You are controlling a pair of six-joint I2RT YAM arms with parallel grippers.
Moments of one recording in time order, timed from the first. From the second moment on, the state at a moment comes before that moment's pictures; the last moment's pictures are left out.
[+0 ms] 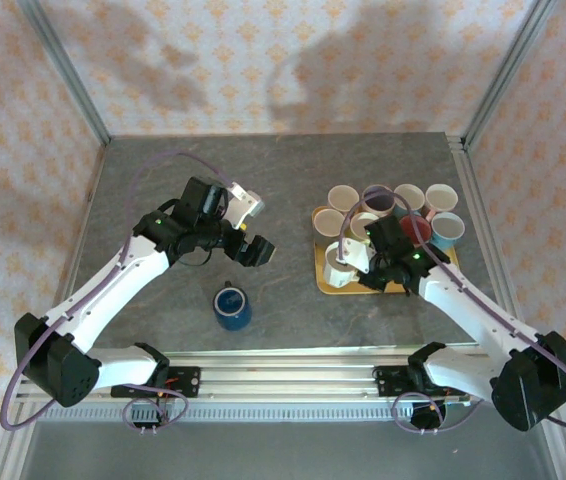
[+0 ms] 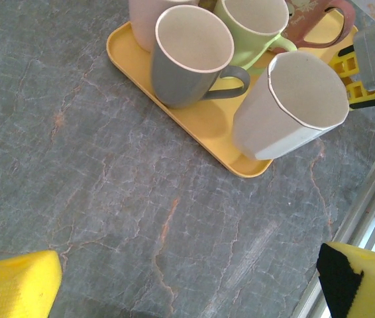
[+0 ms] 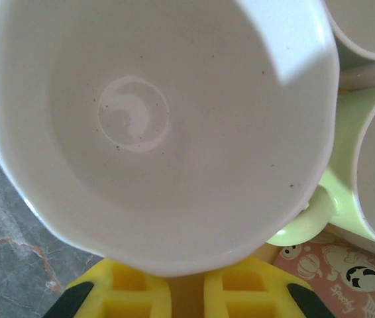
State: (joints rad) left arm -0.48 1.26 1.16 -0.73 0.37 0.04; right arm 0.49 1.10 0.80 -0.76 0.01 -0.72
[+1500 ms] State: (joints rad) left arm -0.48 1.21 1.14 -0.72 0.27 -0.09; right arm 0.50 1.11 0.74 -0.61 0.01 -0.69
